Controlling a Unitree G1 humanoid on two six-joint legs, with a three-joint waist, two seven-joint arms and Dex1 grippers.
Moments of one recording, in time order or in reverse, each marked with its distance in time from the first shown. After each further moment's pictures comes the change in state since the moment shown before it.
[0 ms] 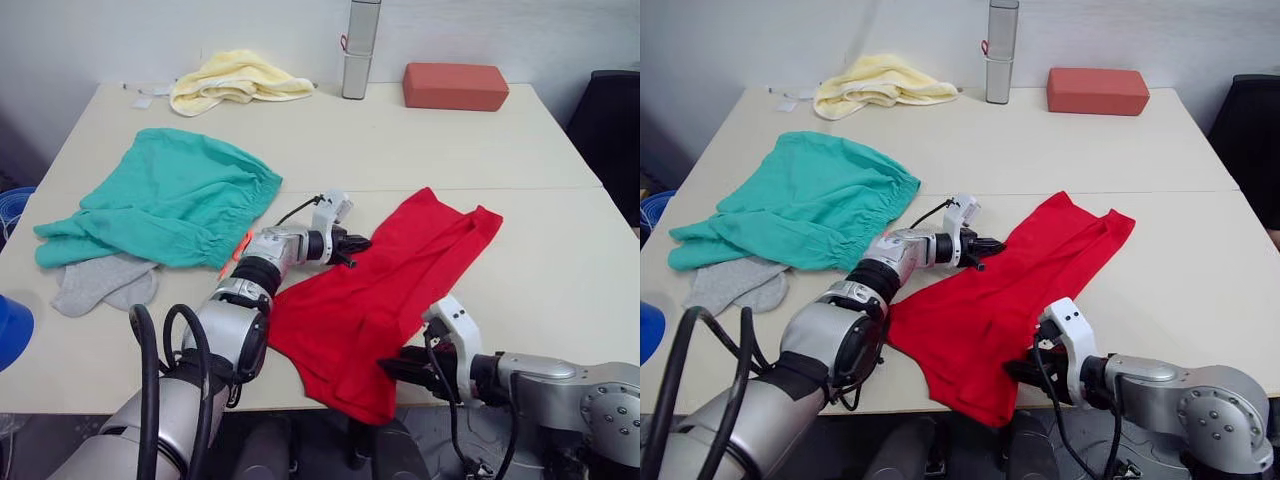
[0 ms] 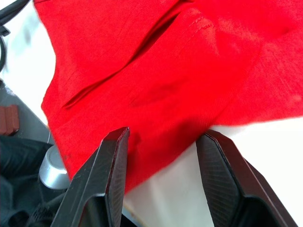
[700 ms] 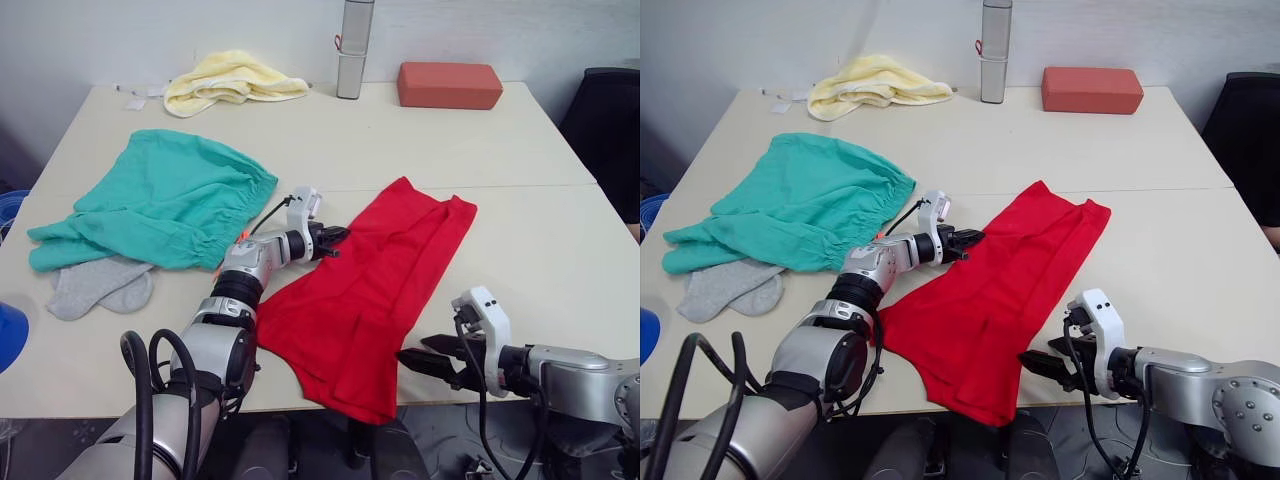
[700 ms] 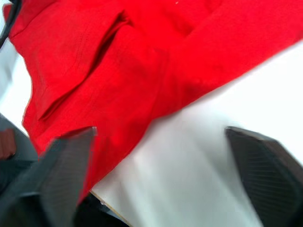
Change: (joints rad) left arm 0.133 0.041 0.052 -0.232 -0.078 0.072 0.106; right arm 0.072 -0.163 -0.007 0.093 0.175 -0.201 -0.099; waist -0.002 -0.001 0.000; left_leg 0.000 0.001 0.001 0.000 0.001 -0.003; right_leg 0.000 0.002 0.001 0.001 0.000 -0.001
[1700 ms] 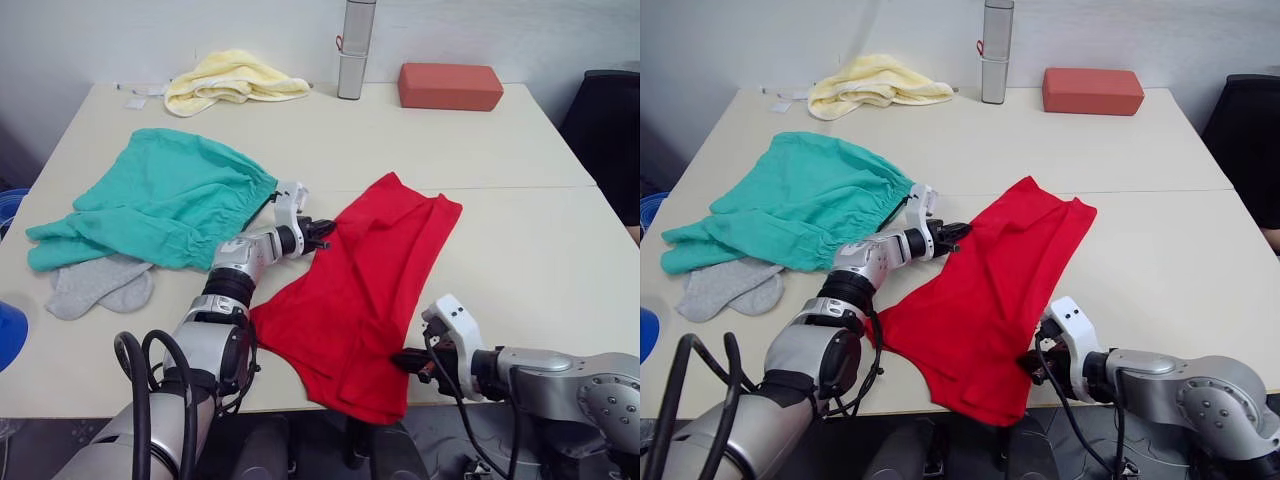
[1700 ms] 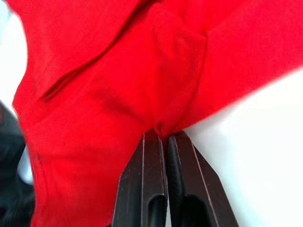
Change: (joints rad) left arm -0.001 0.042 0.027 -0.016 -0.039 0.019 0.077; right arm -0.058 -0.118 0.247 -0.002 -0.158 -0.120 0.132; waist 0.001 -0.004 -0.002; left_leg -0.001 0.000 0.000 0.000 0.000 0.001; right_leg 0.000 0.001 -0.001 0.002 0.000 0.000
